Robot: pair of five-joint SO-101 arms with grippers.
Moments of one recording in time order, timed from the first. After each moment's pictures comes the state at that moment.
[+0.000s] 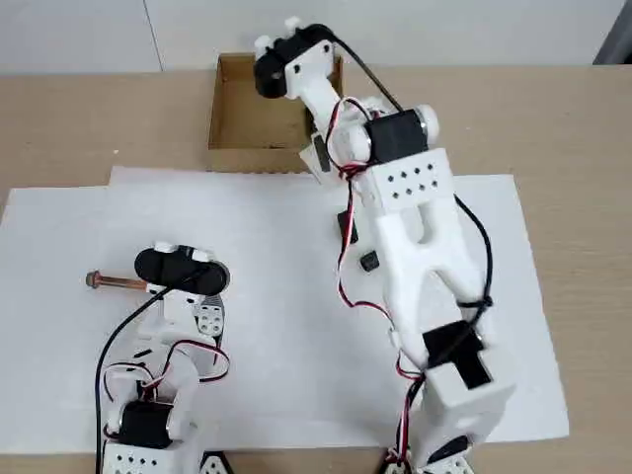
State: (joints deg) left arm 2.7 -103.5 95.6 53.7 -2.9; right arm -22.4 11.3 -36.1 88.8 16.7
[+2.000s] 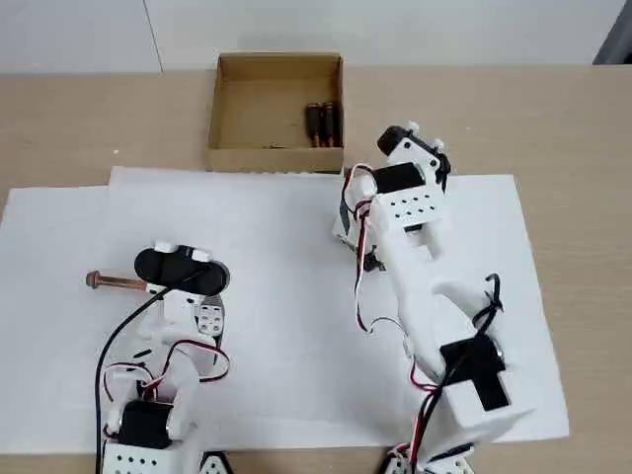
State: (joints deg) left arm 2.7 -103.5 95.6 53.7 -2.9; right arm -18.3 7.2 4.9 78.6 -44.8
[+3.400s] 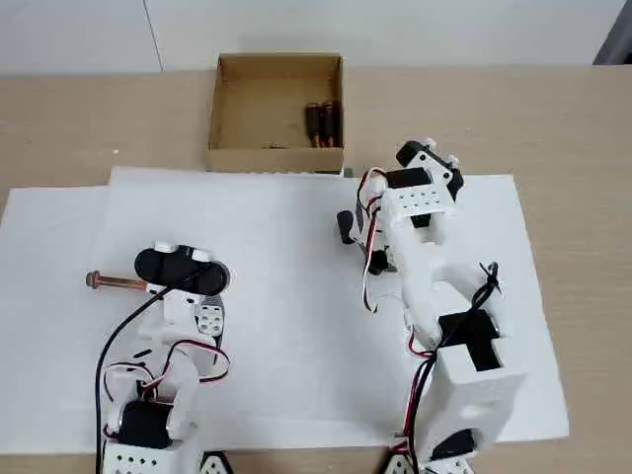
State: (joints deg) left arm 2.7 -103.5 95.6 53.7 -2.9; right arm -13.5 16.7 5.1 72.0 -44.8
